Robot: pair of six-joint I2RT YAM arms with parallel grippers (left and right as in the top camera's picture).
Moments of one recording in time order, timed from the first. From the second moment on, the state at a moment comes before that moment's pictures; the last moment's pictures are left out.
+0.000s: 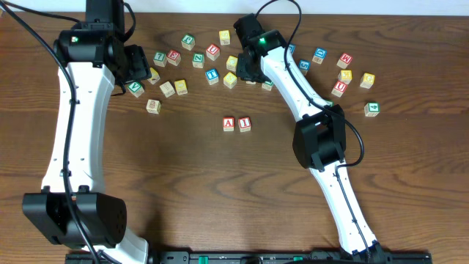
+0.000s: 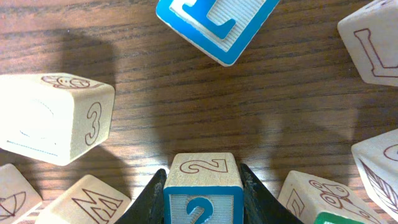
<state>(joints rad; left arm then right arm) 0.00 1.76 1.83 -1.23 -0.17 -0.30 0.45 2.73 2.60 -1.14 0.06 0.58</state>
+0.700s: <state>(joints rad) 0.00 1.76 1.83 -1.23 -0.17 -0.30 0.45 2.39 2.60 -1.60 0.03 0.40</state>
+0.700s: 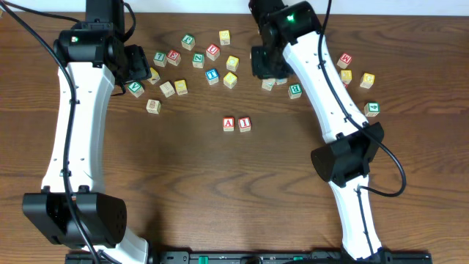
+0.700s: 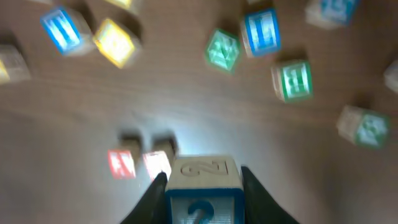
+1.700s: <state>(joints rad) 0.00 1.76 1.83 -1.23 -0.17 -0.30 0.51 2.44 2.14 -1.37 -0.01 0.33</state>
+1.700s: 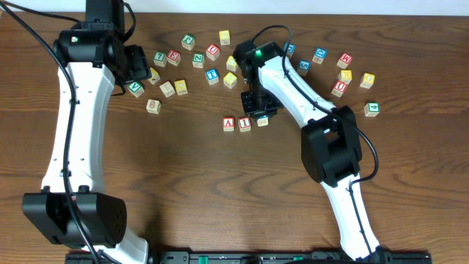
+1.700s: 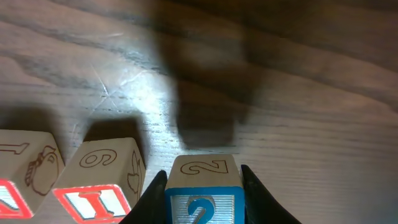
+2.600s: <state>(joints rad) 0.00 1.76 1.83 -1.23 -0.17 -0.30 0.51 2.44 2.08 -1.35 -0.02 0.32</state>
